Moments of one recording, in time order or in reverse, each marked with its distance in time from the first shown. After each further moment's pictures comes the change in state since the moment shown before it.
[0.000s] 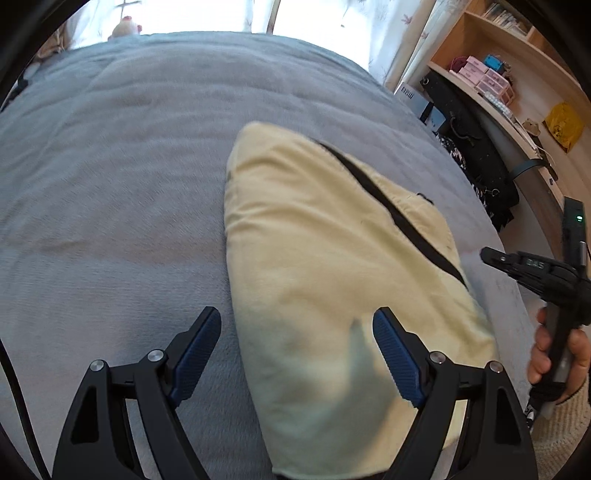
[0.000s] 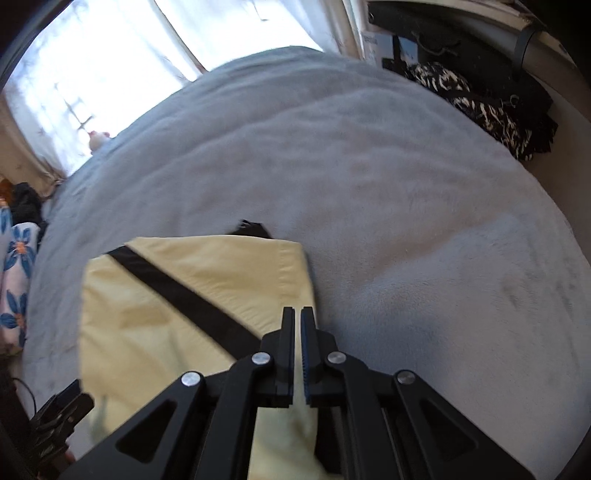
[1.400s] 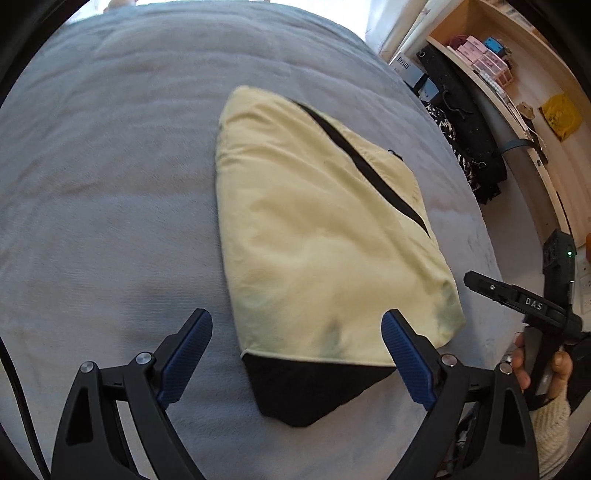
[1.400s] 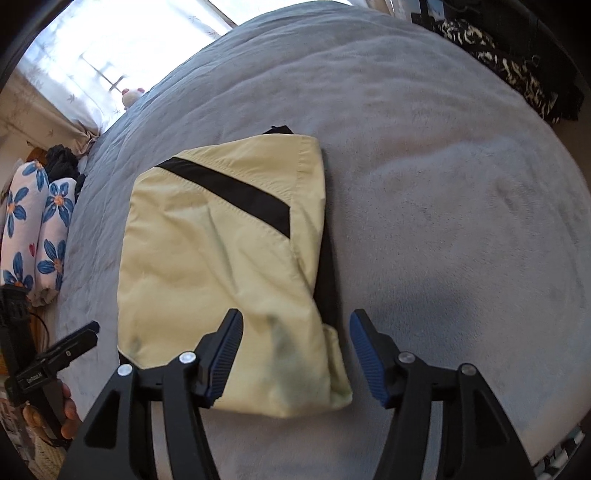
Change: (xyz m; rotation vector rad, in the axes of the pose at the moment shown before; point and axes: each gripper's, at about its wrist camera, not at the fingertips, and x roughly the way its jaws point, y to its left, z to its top) left arm -0.038 -0.016 -0.022 -0.048 0.195 -0.054; right arm -0.030 -0.031 -0.060 -0.030 0.228 0.166
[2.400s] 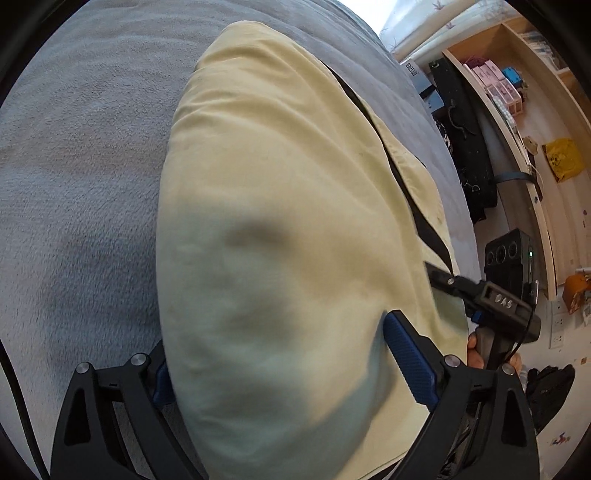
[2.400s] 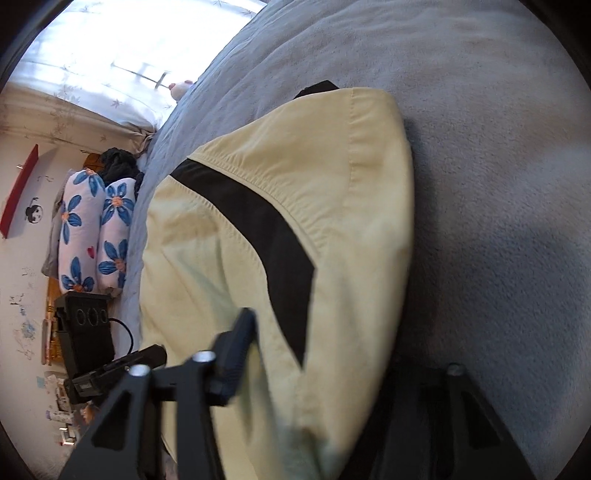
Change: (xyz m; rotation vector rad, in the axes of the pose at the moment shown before) left arm 0.098 0.024 0.027 -0.132 0.035 -0.166; right arm 0.111 -0.006 0.051 0.005 0.094 0.363
